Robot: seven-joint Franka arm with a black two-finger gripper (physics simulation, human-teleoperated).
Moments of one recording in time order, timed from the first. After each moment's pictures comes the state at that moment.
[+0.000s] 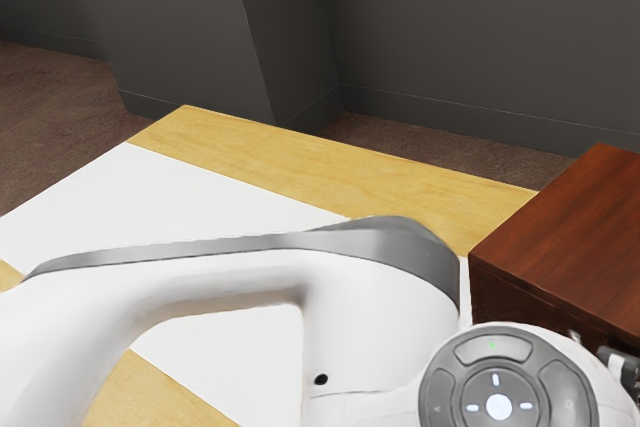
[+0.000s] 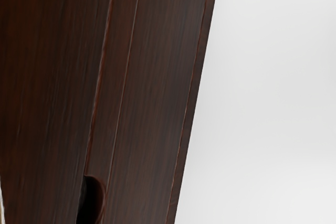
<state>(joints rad) -0.76 0.04 -0.04 -1.87 0.52 2.26 0.48</state>
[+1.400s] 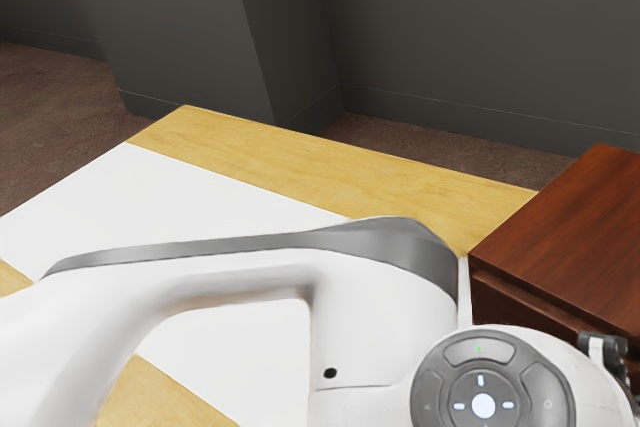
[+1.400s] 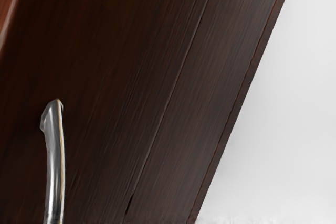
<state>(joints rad) -0.75 0.06 -0.02 -1.89 0.58 2.36 0.26</state>
